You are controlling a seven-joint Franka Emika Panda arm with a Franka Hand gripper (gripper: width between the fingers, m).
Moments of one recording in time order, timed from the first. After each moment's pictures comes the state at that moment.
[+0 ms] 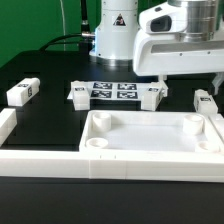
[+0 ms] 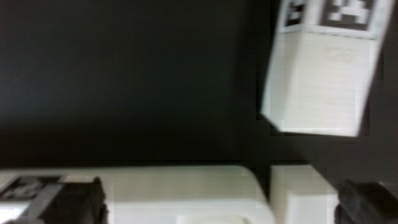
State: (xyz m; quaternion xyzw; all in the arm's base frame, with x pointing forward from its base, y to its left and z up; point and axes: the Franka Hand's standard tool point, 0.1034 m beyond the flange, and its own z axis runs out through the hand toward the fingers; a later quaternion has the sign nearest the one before) arm 0.498 0.119 0.055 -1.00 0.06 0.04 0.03
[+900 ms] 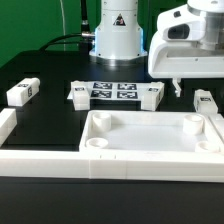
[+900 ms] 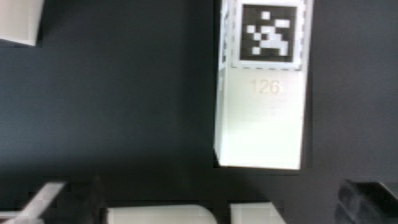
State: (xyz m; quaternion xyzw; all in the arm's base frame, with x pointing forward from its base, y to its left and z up) arm 0.501 0.132 0.047 -0.99 0.03 0.14 0.02
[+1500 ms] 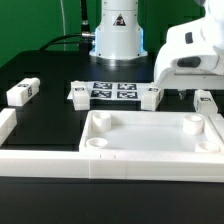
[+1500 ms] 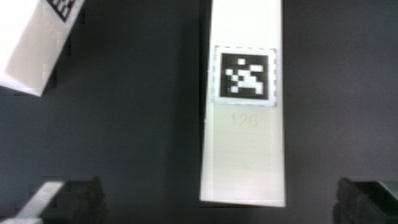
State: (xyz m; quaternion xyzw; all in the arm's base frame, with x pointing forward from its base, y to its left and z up) arm 0.496 0.137 0.041 -0.95 0.02 0.31 0.02
